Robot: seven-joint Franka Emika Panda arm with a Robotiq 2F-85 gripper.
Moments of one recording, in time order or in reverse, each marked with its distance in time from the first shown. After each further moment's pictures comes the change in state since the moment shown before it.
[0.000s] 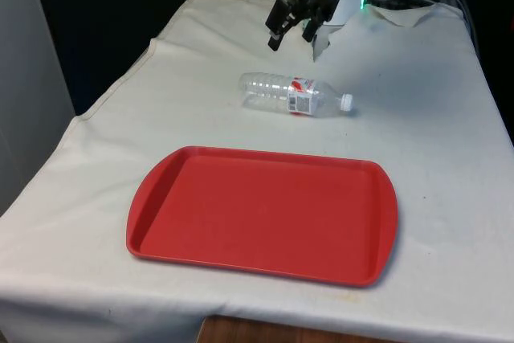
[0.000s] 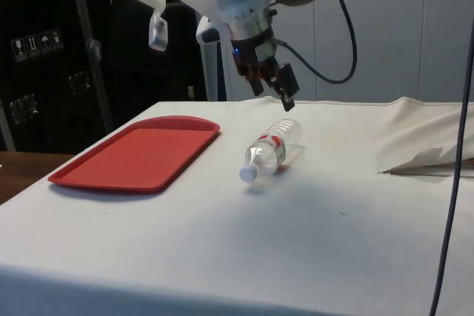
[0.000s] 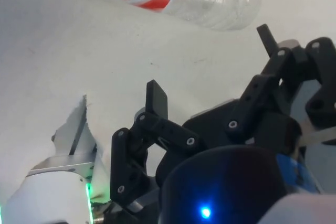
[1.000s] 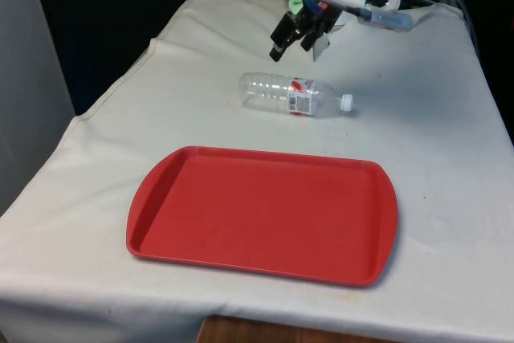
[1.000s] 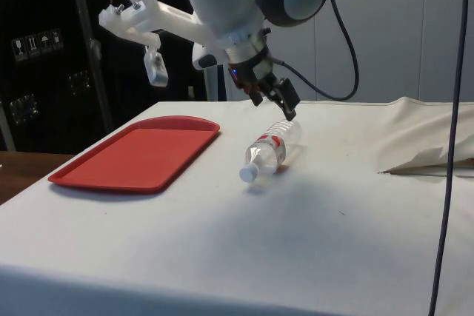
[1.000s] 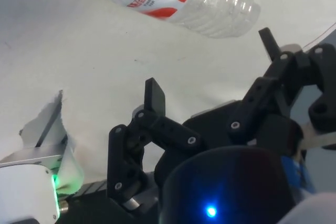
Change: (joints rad) arm 0.011 0.094 0.037 0.054 -0.101 -0.073 0.056
